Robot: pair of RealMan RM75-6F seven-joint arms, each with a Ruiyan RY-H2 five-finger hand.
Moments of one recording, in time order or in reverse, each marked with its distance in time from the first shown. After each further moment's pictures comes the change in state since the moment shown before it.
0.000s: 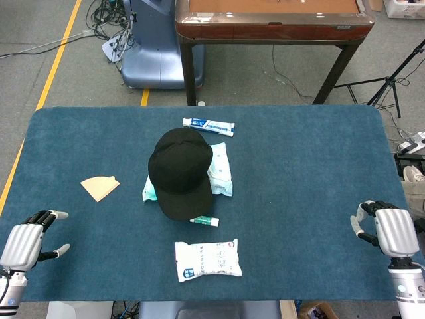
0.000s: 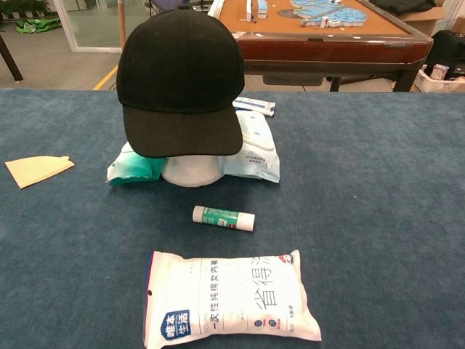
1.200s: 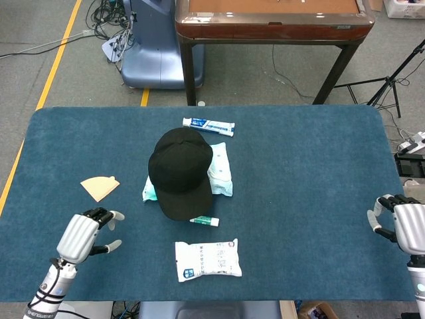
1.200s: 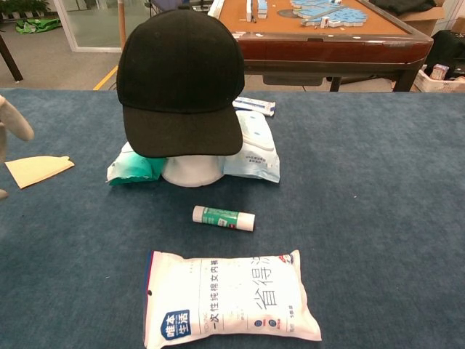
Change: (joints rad) left arm -0.143 -0.177 -0.016 -0.031 0.210 -0.014 0.063; right arm -0.002 0.090 0.026 0.009 0.006 0.033 0.009
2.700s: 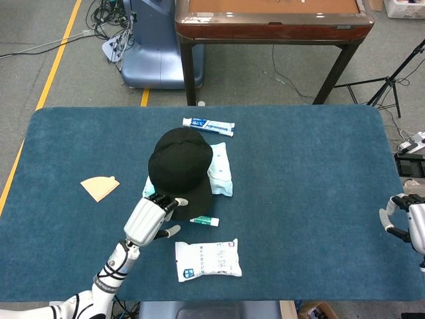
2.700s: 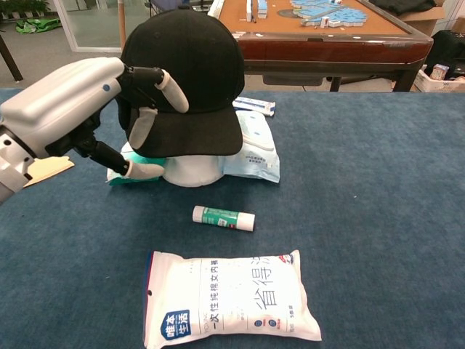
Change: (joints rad) left arm -0.244 -0.345 -0.111 0.093 -0.034 -0.089 0.218; right arm -0.016 0.023 0.007 0.038 0.022 0.011 0.075
